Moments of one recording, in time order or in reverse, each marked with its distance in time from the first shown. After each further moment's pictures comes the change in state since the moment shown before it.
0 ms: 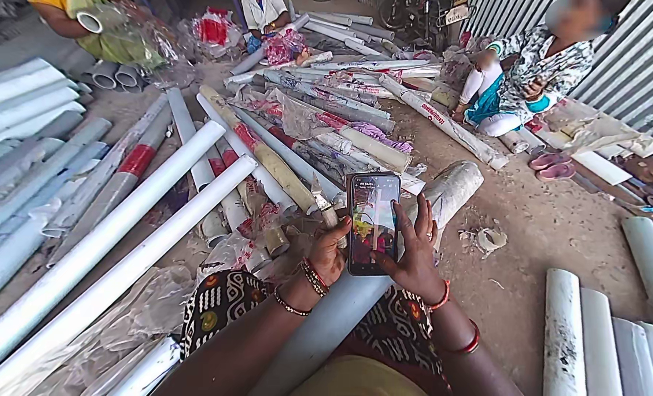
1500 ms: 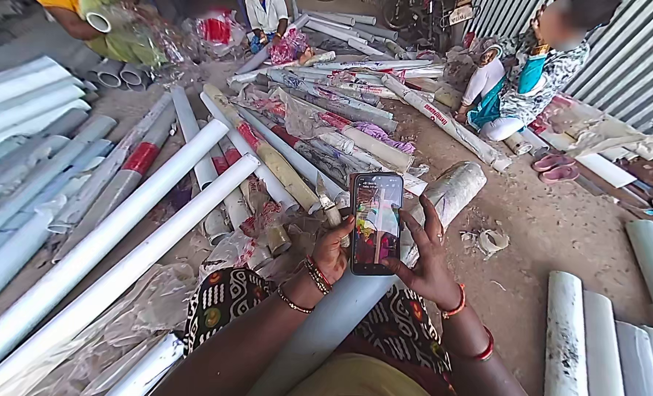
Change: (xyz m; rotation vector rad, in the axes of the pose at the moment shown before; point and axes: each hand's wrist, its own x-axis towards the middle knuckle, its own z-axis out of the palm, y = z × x) left_hand 0.002 0.001 0.000 0.002 0.020 -0.022; right_hand -0.004 0.011 -0.013 0.116 -0.019 -0.094
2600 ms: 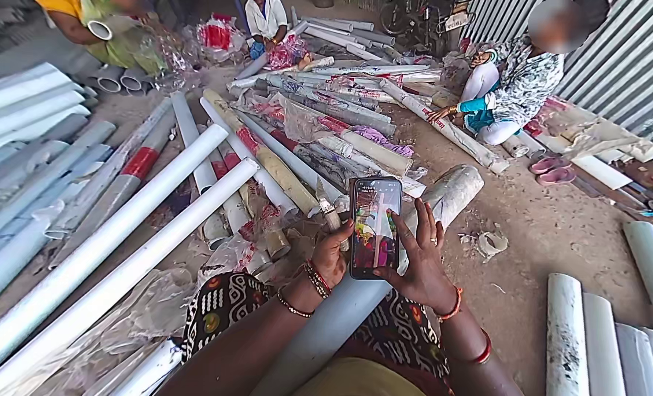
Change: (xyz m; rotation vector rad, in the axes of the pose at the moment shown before) left_hand 0.000 -0.001 0.000 -0.013 -0.012 0.009; right_hand 0.002 -0.010 -0.001 -0.218 -0.051 -0.049
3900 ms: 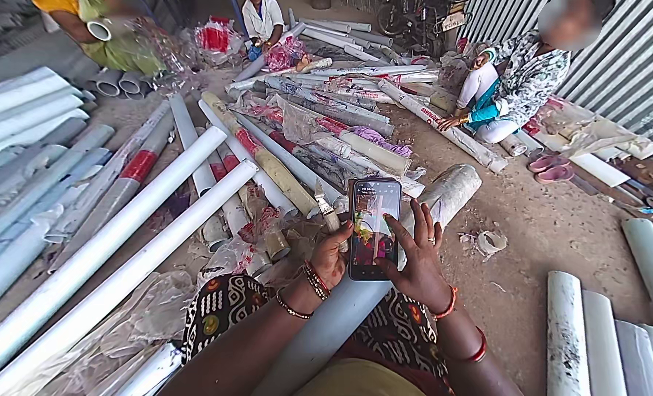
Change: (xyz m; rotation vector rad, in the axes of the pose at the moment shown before) left_hand -0.003 0.001 0.003 0.006 -0.002 0.000; right_hand 0.000 -0.001 0.006 0.030 0.059 0.025
